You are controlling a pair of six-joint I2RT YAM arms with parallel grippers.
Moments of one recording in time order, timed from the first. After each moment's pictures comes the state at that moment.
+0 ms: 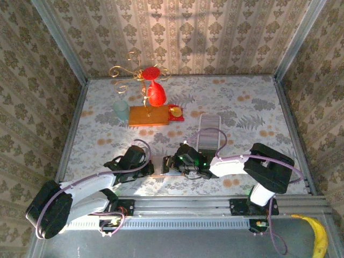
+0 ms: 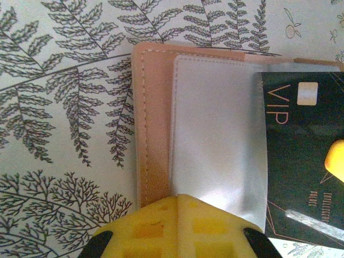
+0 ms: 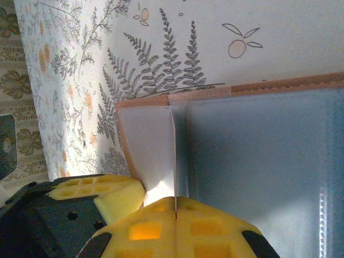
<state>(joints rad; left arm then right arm) -0.73 1.03 0.29 -0.22 0.20 -0.77 1.00 1.64 0.65 0.29 -0.06 1.31</state>
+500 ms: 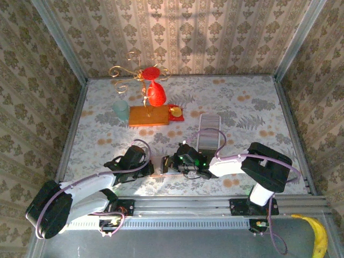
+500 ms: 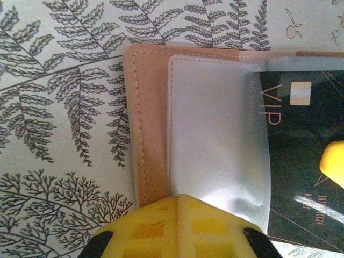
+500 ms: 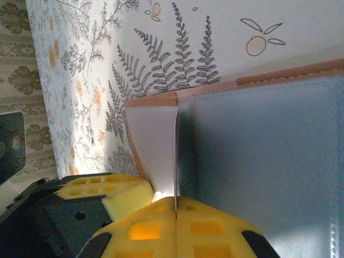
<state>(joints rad) -0.73 1.03 0.29 -0.22 0.20 -0.77 0.99 1.67 0.65 0.36 -0.08 1.31</state>
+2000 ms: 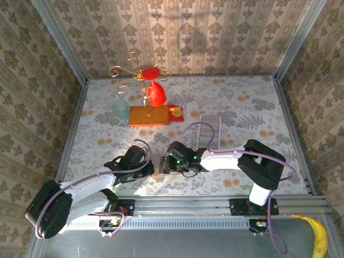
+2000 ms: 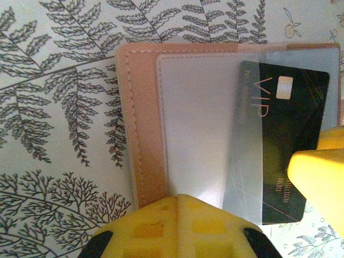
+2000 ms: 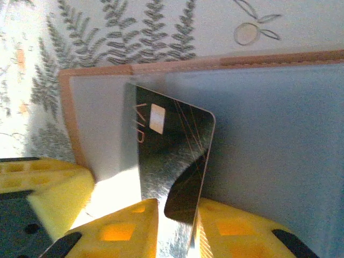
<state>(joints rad) -0.73 1.03 0.29 -0.22 0.20 -0.77 1.00 1.73 0.86 -0.07 -0.06 1.05</state>
